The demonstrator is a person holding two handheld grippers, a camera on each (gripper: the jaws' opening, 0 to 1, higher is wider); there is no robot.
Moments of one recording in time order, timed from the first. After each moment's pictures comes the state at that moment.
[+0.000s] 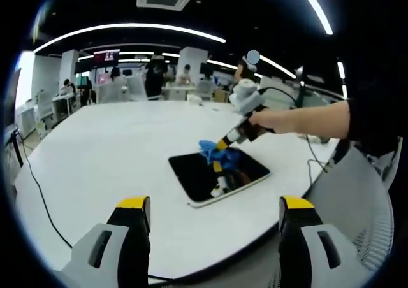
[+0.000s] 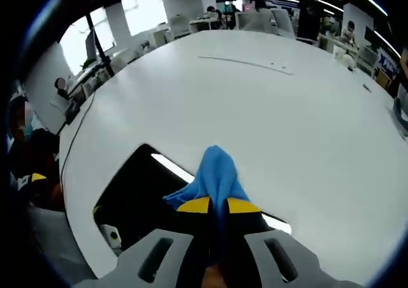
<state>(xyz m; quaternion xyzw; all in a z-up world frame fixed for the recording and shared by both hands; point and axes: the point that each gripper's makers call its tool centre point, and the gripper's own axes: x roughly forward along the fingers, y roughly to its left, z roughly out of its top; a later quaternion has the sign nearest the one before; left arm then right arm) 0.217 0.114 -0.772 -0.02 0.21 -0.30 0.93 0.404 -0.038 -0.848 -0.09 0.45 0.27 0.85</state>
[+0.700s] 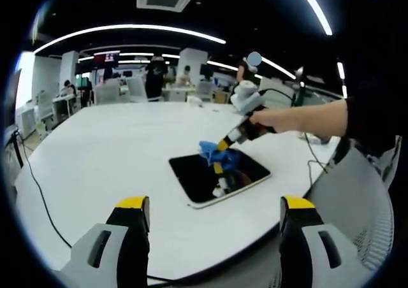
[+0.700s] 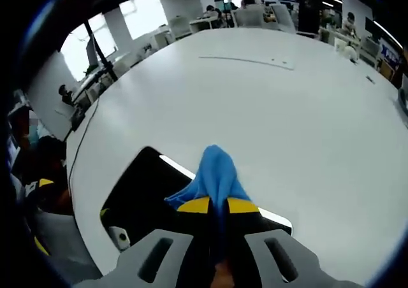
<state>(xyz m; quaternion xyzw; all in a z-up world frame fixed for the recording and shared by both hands) 0.218 0.115 -0.771 -0.02 0.20 -0.30 0.93 0.406 -0.041 -0.848 -0.05 0.46 0.28 0.84</state>
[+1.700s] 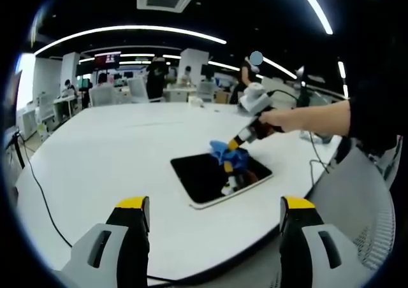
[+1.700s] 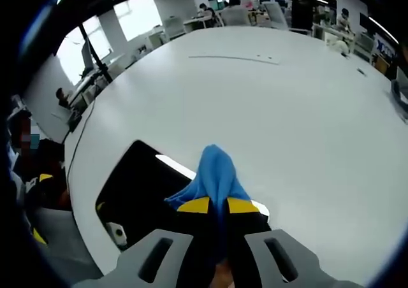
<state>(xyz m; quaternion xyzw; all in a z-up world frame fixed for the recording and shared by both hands) 0.218 0.116 -0.771 -0.02 0.20 -0.29 0.93 0.403 -0.073 -0.849 -0.05 0.46 0.27 0.84</state>
